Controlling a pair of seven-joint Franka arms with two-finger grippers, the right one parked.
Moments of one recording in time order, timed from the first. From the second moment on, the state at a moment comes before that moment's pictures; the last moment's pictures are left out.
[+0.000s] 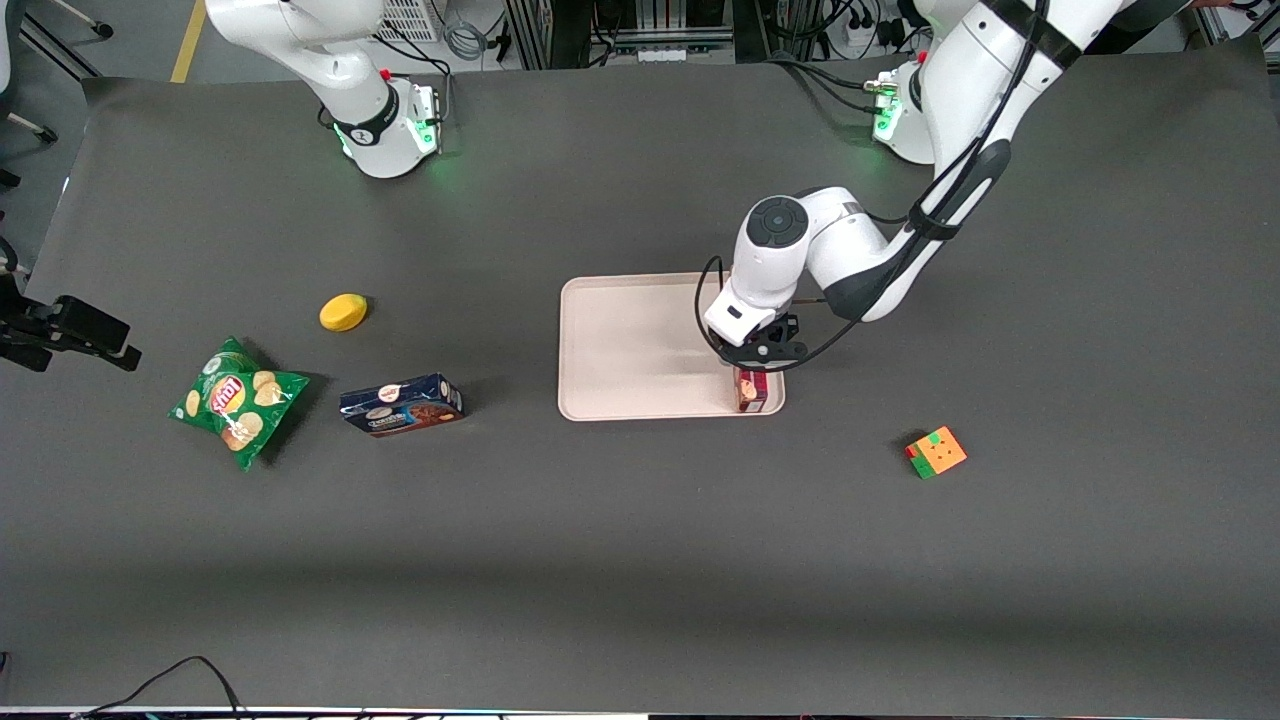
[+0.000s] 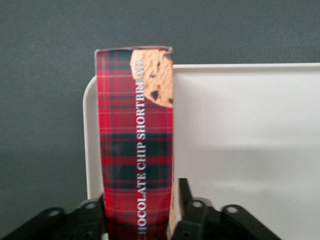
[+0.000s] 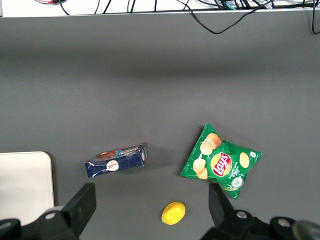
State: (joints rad) arm -0.01 0.54 -0.67 -2.11 0.64 2.52 -1.15
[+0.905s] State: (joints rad) arm 0.00 0.52 -0.77 -1.84 0.61 2.08 -1.04
